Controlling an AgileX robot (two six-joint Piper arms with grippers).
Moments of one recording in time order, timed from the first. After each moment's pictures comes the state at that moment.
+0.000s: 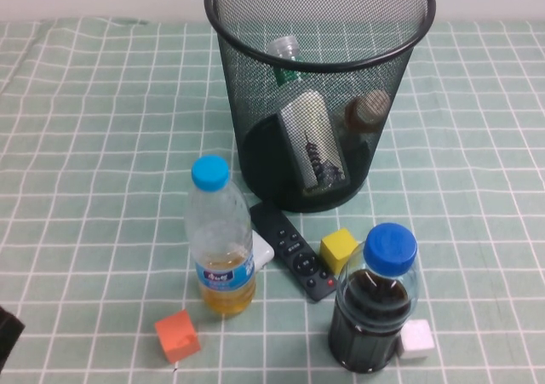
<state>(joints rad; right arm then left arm) 0.81 0.84 -1.16 -0.33 1.11 0.45 -0.41 -0.02 -0.24 -0.63 0.33 0.52</state>
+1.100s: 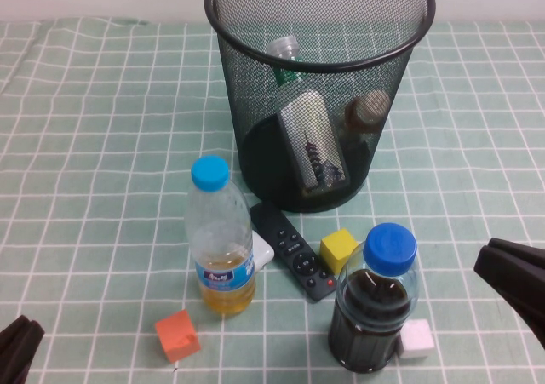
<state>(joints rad) 0.81 0.55 -0.39 -0.40 -0.02 0.57 -0.41 -0.02 0.03 -0.62 0.07 0.57</state>
